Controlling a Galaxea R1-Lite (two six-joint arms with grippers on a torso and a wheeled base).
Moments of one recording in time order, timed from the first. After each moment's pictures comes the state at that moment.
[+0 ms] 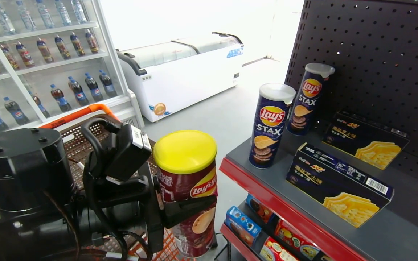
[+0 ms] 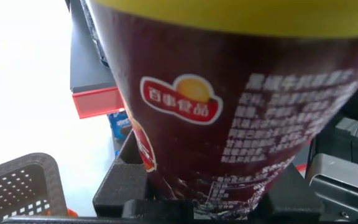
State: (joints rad) left arm -0.64 1.46 -0.56 -0.74 -0.47 0.10; right arm 0.00 0.01 0.00 0.00 -0.02 -0.01
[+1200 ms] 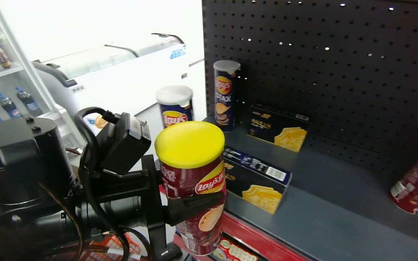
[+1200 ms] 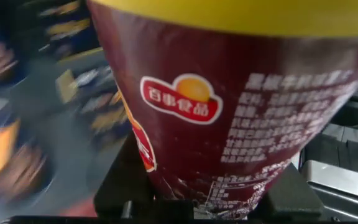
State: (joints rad) left arm -0.67 1.46 -0.61 -0.74 -0.50 0.10; right arm 0.00 0.01 0.00 0.00 -0.02 -0.01
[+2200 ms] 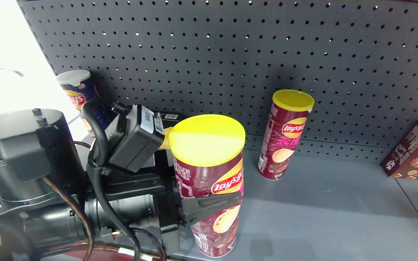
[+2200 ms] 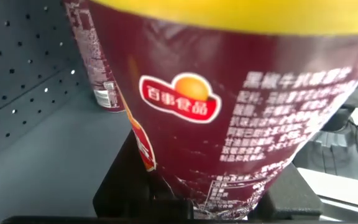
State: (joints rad) left arm -0.73 1.48 -0.66 -0.74 -0.50 0.10; right arm 0.00 0.01 0.00 0.00 -0.02 -0.01
